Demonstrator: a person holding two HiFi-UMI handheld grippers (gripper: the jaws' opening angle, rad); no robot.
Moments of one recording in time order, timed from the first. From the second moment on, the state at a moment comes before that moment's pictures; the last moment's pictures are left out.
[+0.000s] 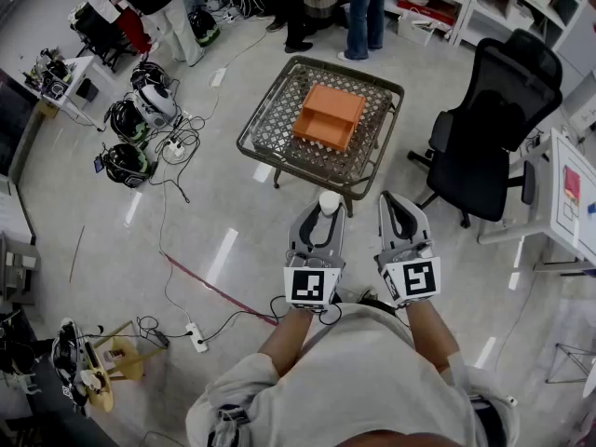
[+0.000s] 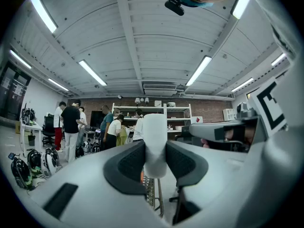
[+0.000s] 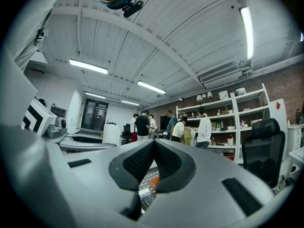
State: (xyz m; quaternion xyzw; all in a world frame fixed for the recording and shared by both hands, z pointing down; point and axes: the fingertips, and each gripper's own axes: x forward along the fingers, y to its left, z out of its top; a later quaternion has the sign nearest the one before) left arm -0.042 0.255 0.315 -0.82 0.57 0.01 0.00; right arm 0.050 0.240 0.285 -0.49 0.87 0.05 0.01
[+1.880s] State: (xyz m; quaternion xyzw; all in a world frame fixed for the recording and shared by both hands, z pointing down) left arm -0.153 0.206 0.355 -0.85 0.53 -0.01 -0.04; right arm -0.056 0.195 0.316 -0.52 0.85 0.04 -0.02
